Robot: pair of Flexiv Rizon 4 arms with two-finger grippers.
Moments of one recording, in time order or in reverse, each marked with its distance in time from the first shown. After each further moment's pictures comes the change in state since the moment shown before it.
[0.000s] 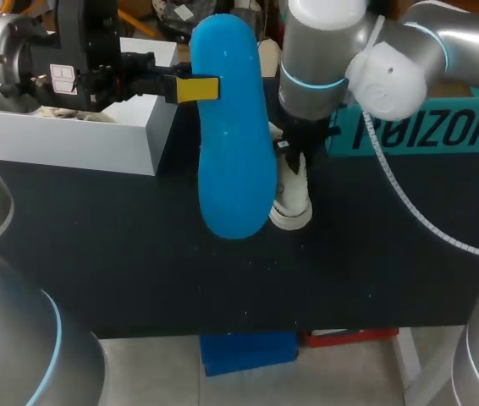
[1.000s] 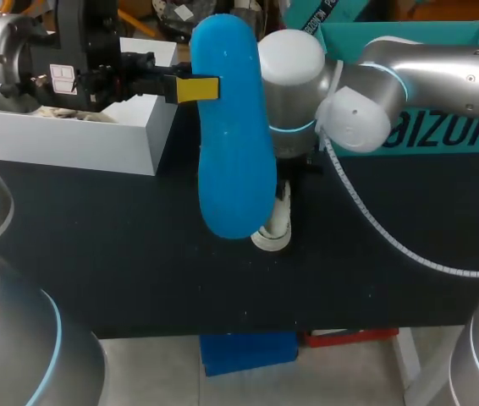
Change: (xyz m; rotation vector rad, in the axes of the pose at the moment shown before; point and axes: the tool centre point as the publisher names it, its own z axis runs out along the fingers) left arm 0.000 0.000 0.000 0.000 0.000 0.000; right arm 0.020 -0.010 0.073 0.008 -0.070 0.270
